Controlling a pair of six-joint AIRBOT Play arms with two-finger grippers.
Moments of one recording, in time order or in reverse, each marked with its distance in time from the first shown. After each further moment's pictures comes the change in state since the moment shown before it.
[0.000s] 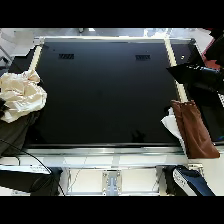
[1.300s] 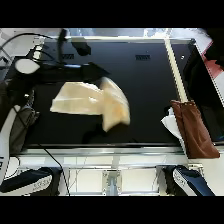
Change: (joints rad) left arm -1.117 0.351 0.000 -0.797 -0.072 0.401; right arm 0.000 0.001 0.446 -0.031 0.033 -0.003
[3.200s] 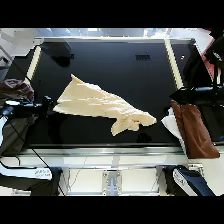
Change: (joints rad) left arm 0.718 -0.261 -0.442 0.320 0.136 -0.434; right arm -0.024 -0.016 -0.462 -0.303 0.297 0.148
